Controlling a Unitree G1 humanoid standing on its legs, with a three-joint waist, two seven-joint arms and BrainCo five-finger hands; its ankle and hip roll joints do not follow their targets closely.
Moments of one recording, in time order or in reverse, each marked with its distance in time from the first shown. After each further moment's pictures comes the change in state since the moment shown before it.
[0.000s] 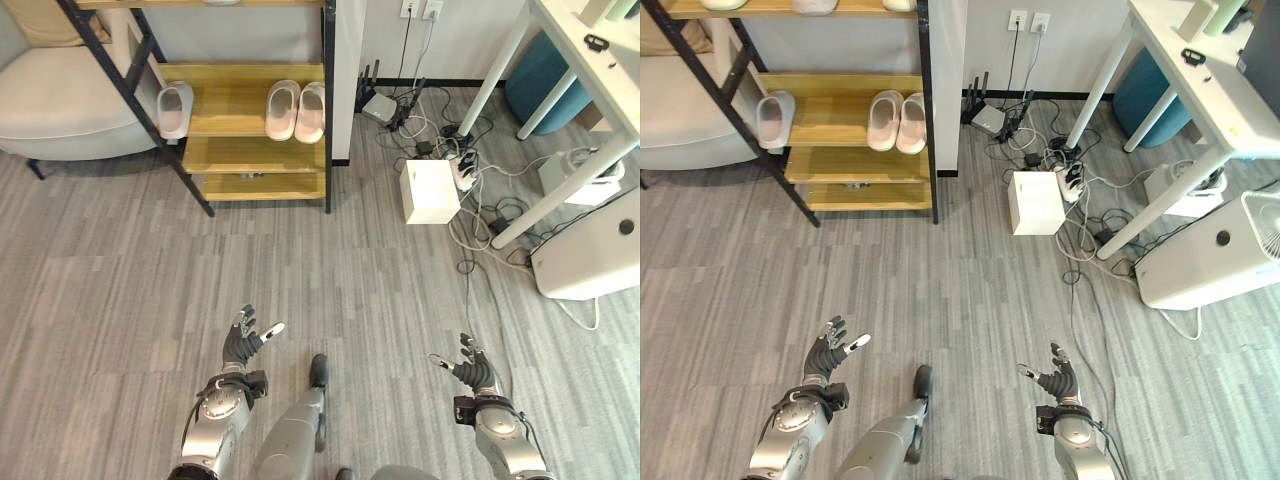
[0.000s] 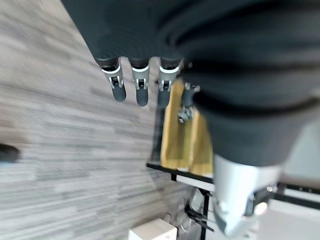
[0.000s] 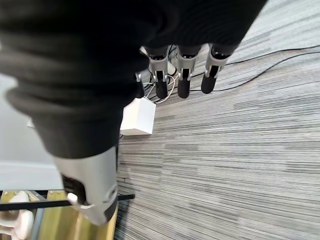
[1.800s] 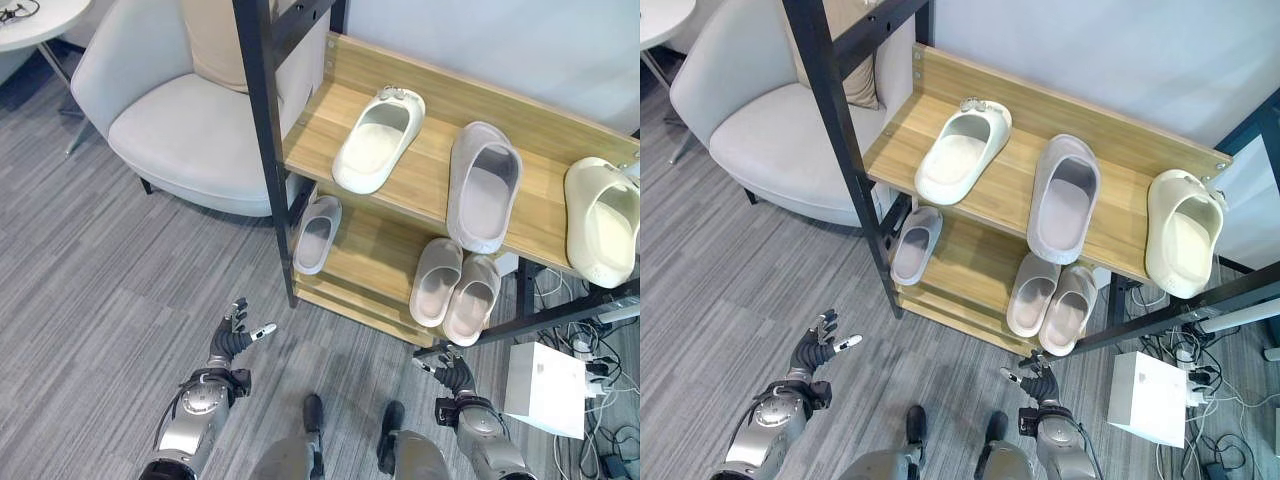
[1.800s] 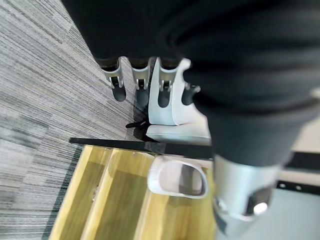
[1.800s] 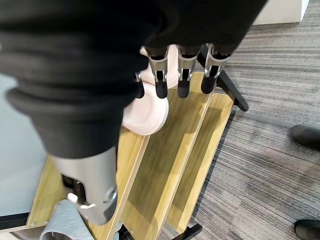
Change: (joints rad) left arm 0.042 0.126 -0.031 -0.049 0.033 0.012 -0.047; right arm -0.011 0.085 0.004 0.070 0.036 0.027 0.052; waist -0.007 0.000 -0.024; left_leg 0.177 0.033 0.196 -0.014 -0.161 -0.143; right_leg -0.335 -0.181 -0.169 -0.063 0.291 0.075
